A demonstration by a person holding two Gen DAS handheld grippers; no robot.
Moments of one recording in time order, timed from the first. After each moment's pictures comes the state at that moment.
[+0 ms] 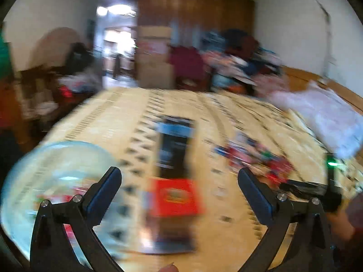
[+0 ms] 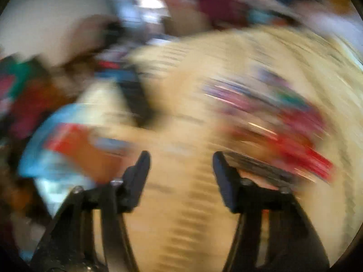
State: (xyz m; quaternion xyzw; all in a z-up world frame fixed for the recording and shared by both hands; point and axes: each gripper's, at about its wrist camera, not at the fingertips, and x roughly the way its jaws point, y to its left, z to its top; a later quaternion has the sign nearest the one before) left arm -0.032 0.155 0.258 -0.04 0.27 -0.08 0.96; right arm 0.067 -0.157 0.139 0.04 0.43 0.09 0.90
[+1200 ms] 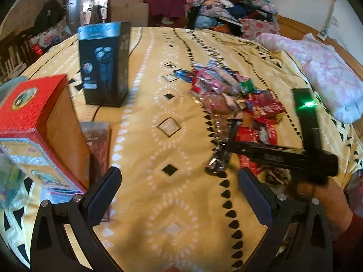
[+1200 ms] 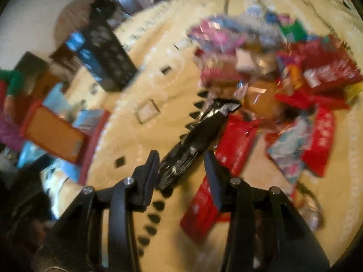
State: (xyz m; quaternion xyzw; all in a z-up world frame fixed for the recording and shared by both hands) left arm 0.010 0.040 0.113 -0.05 0.42 -0.09 0.90; right arm 0.118 -0.159 0.051 0.09 0.54 0.15 0.83
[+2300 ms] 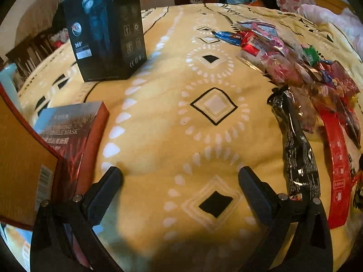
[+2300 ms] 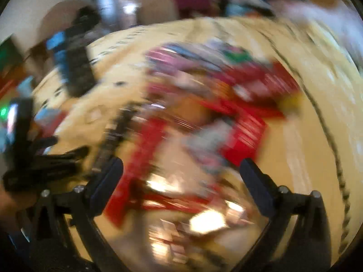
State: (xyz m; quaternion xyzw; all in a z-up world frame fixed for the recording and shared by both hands) left arm 0.091 0.019 0.002 0.03 0.46 0.03 0.89; right arm 0.072 -0.207 0.049 0.00 0.43 0.04 0.90
